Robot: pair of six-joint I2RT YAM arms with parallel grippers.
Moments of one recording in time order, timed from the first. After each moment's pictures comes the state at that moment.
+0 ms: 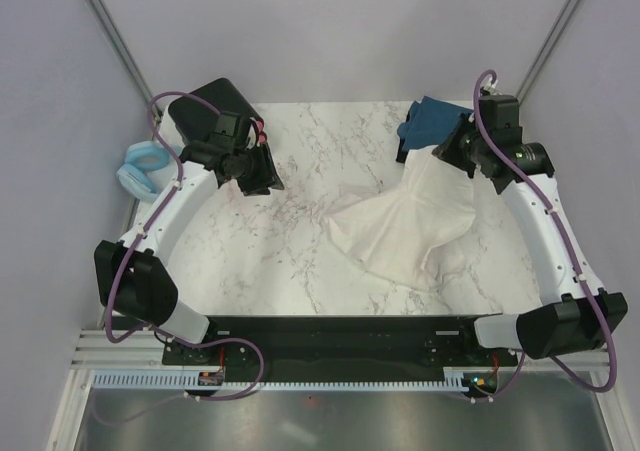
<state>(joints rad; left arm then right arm) -0.32 1.52 1.40 -0.83 0.17 -0.55 0.14 1.33 1.45 -0.76 -0.04 0.58</state>
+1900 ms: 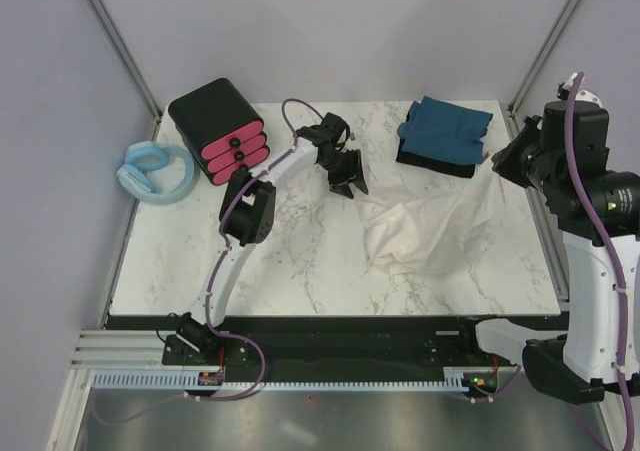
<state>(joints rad) -0.54 2.54 2.23 -0.82 0.50 -0.58 0.13 1.18 1.91 -1.29 0.21 0.54</state>
